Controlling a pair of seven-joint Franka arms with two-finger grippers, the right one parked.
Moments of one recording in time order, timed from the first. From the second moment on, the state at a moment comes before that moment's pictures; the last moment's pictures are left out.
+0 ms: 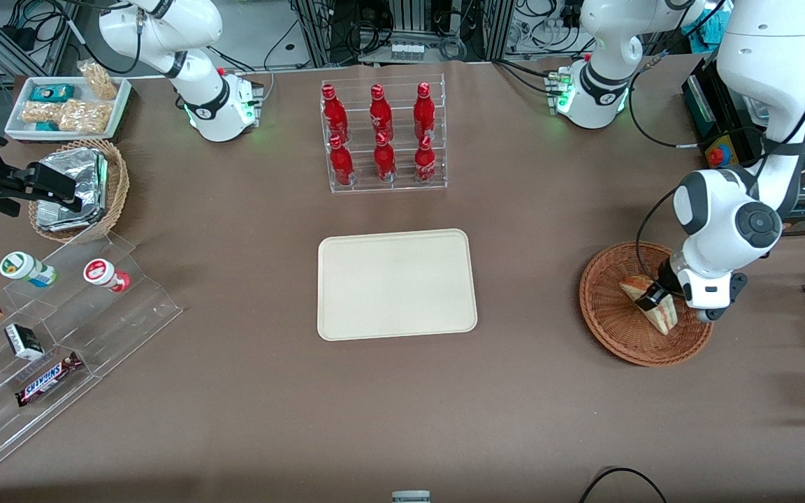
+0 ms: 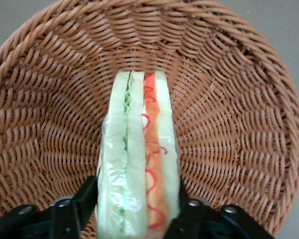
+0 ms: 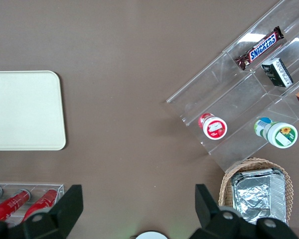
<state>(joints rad) 0.11 0.33 -0.08 -2.17 0.01 2.51 -0.74</state>
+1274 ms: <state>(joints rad) -0.50 0.56 -0.15 -1.60 -0.03 2.08 -0.77</state>
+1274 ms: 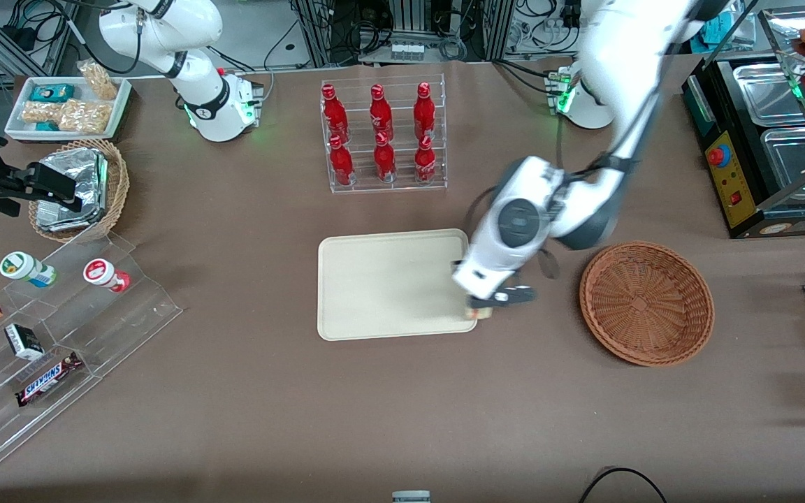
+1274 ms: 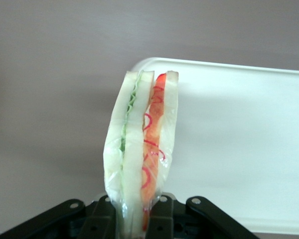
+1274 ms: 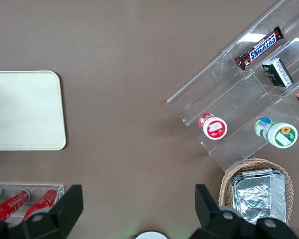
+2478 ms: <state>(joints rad) -0.74 0.86 -0.14 -1.31 0.09 2.16 -1.07</state>
